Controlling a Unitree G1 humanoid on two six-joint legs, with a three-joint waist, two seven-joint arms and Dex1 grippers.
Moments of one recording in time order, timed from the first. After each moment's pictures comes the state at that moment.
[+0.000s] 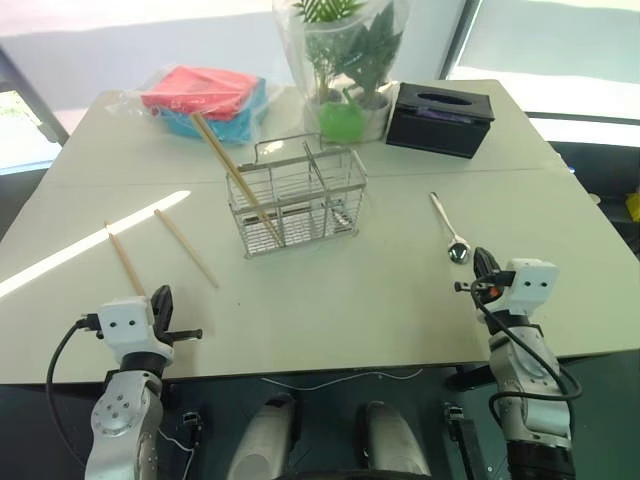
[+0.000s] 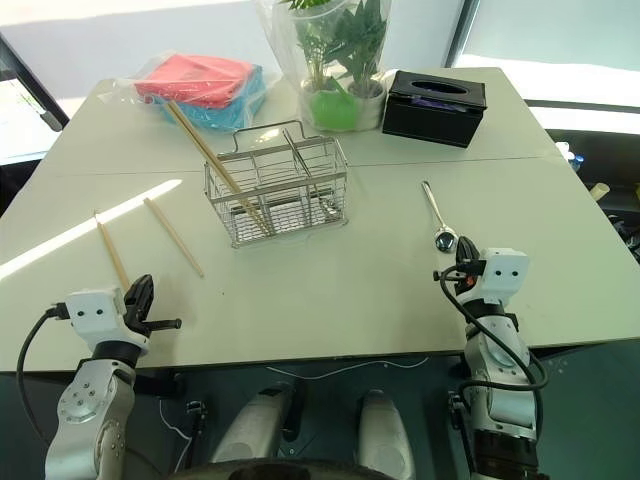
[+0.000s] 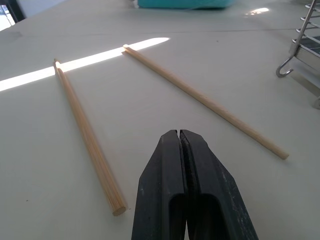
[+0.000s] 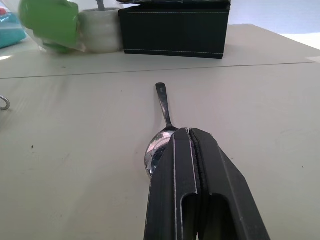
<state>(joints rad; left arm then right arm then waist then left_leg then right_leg) 0.32 0.14 0.28 -0.41 -0.19 0.17 -0.12 0.05 -0.21 -0.26 -0.14 0.24 0.03 0.16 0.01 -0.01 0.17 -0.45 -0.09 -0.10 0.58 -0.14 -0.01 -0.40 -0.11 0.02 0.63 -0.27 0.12</state>
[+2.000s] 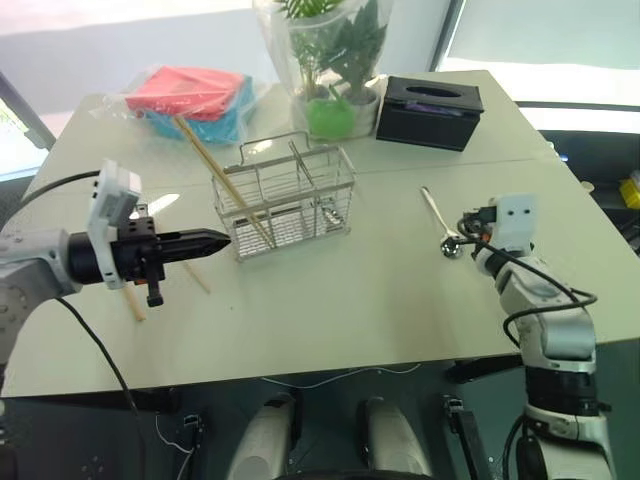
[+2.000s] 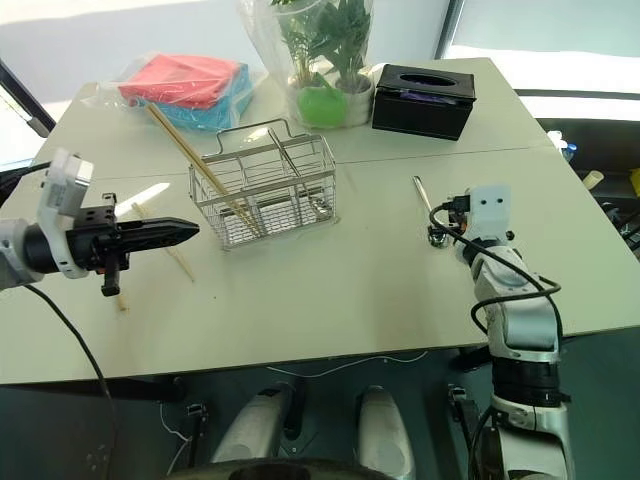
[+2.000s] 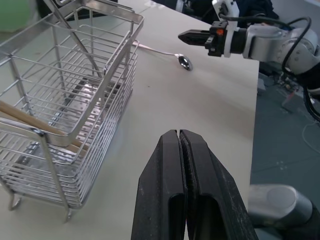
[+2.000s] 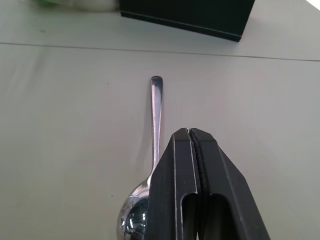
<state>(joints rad) -0.27 1.00 0.29 -0.33 -0.97 0.83 -1.00 -0.33 -0.44 -0.21 -0.17 0.24 0.70 0.17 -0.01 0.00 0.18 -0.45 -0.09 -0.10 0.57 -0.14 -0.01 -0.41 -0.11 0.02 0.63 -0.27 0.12</state>
